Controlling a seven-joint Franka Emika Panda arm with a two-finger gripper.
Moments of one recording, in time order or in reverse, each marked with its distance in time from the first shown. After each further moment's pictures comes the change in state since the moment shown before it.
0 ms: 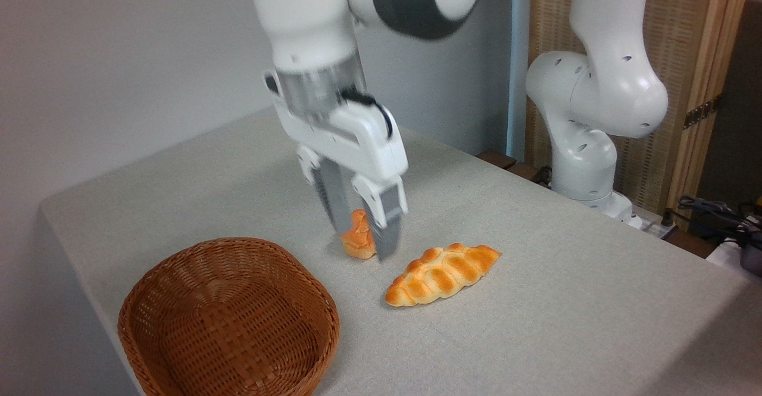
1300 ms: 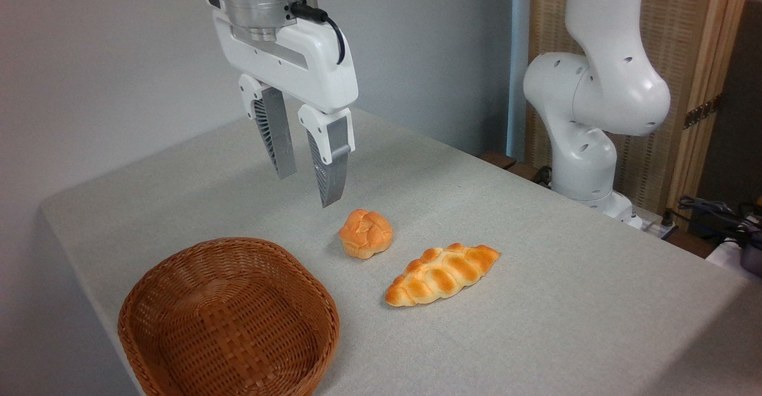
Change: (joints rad) arm 0.094 0.080 -0.123 0.284 -0.090 -0.162 -0.056
